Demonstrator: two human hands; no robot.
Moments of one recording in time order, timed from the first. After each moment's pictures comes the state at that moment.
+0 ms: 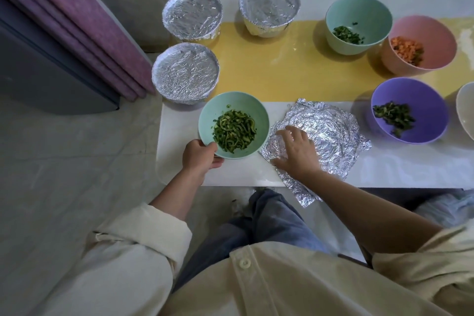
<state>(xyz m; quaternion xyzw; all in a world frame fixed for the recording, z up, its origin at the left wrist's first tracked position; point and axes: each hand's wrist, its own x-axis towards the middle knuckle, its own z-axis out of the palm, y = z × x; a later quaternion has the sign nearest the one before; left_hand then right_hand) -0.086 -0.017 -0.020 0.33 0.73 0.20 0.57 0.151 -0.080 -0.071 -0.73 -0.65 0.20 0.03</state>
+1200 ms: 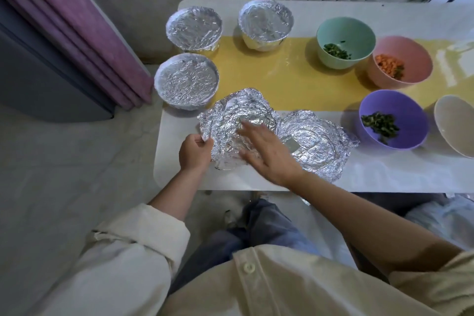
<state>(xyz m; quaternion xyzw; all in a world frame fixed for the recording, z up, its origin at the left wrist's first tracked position) -0.088 -0.014 -0.012 0.43 0.74 0.22 0.47 0.096 -0.073 0.007 -0.55 -0.77 0.22 0.23</state>
